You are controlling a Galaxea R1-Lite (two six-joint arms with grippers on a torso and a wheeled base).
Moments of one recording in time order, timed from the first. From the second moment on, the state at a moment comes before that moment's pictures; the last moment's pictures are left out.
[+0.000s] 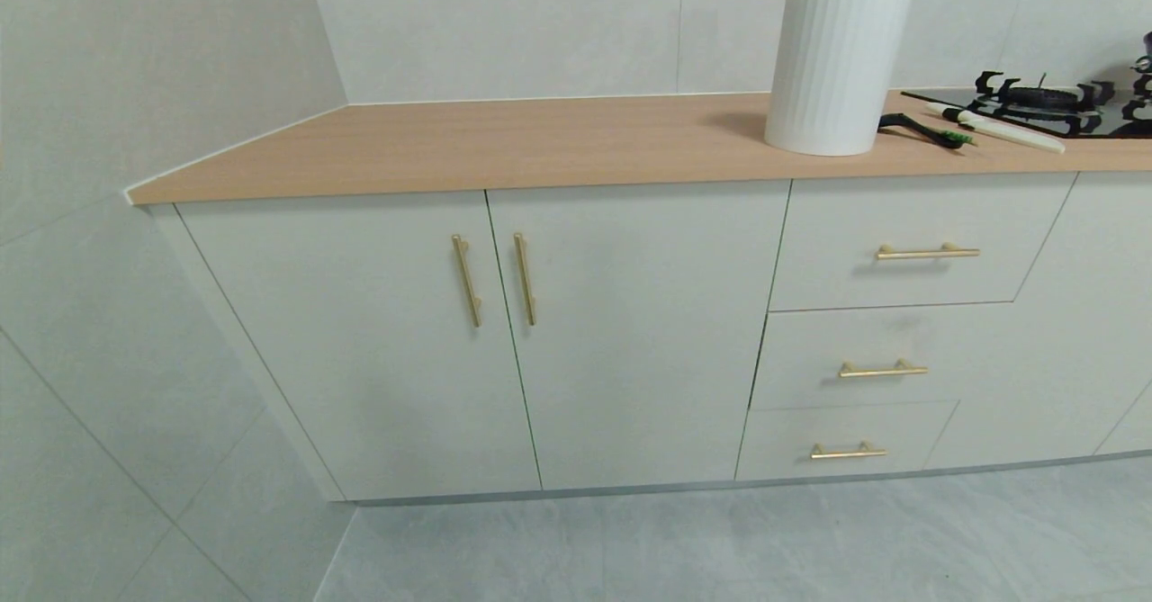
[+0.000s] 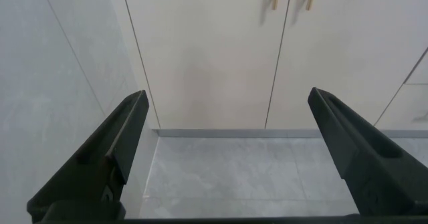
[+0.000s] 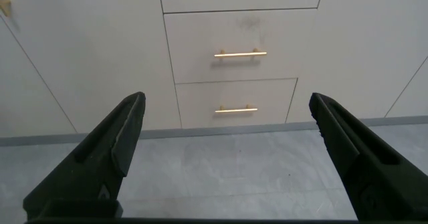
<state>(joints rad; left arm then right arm) 0.00 0.00 0.00 0.00 0.05 0.01 0.00 0.00 0.00 0.00 -0.03 0.00</state>
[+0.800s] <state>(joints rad) 0.00 0.00 0.00 0.00 0.05 0.00 0.00 0.00 0.00 0.00 -0.03 0.00</state>
